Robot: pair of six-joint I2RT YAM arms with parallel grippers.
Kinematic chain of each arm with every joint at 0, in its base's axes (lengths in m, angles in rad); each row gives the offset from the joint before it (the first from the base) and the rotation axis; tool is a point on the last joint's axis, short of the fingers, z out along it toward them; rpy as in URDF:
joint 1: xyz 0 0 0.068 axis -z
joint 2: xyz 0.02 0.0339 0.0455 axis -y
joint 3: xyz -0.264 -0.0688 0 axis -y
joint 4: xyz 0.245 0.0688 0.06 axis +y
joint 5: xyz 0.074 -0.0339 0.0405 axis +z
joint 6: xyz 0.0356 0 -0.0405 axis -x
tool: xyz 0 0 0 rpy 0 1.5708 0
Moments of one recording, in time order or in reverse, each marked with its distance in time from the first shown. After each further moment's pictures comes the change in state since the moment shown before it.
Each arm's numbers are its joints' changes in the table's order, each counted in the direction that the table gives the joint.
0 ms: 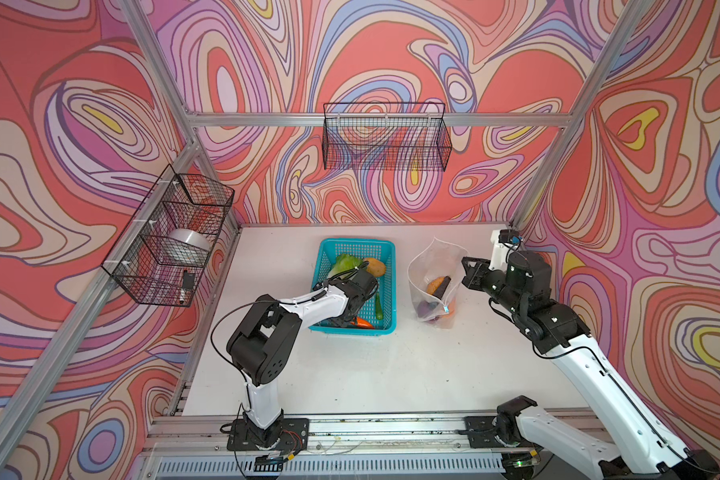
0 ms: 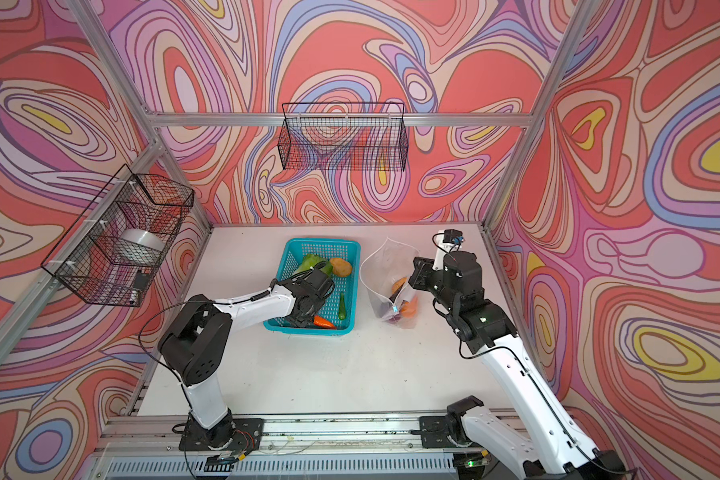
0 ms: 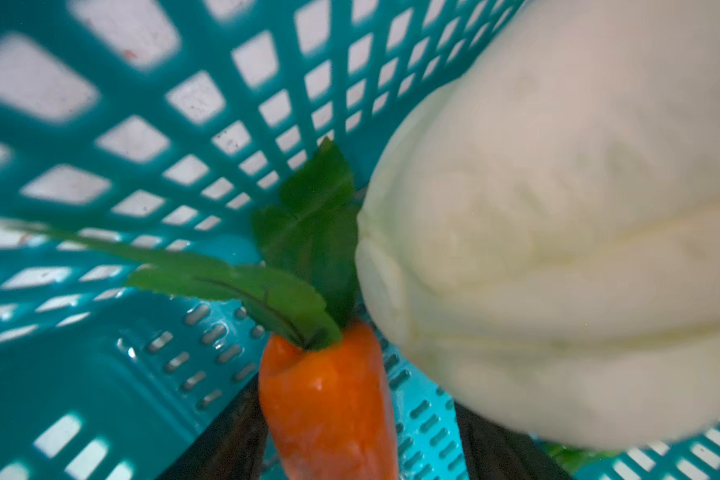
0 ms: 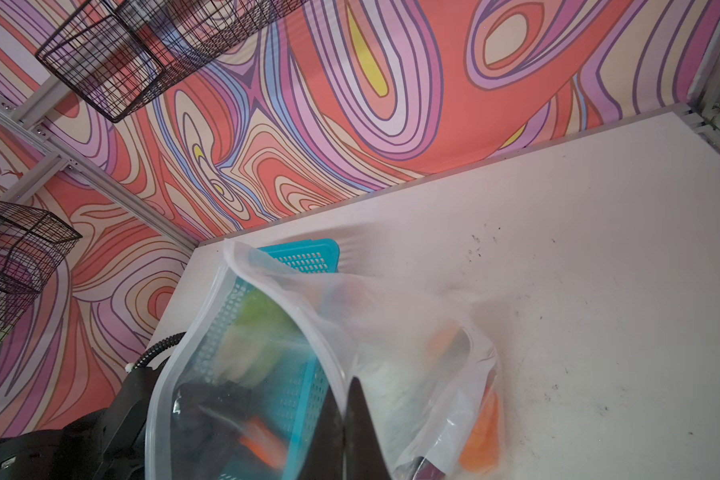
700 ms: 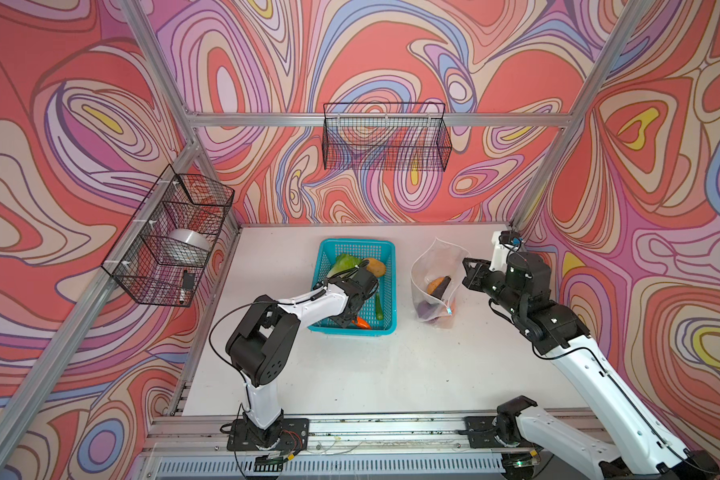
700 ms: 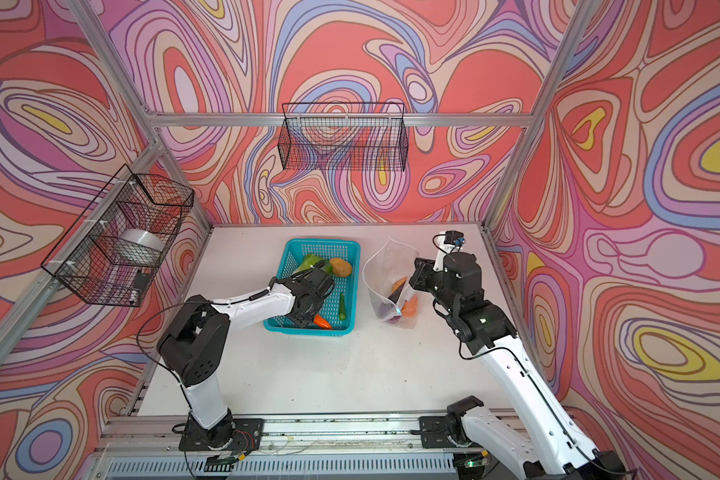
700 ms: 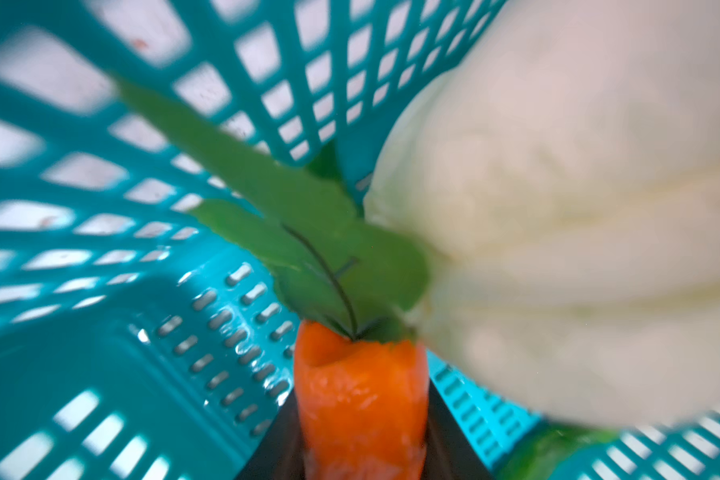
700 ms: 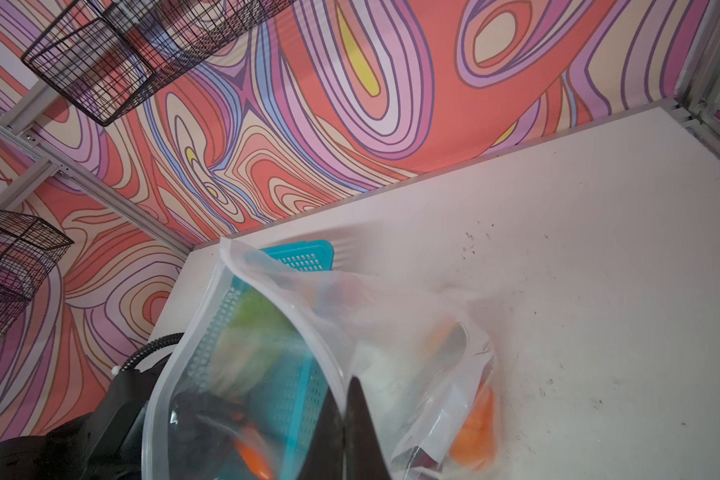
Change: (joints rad) left arm 0.000 0.049 0.021 0.050 -0.014 0.004; right arm 0.000 0.005 -0.012 -0.001 -0.018 -0.015
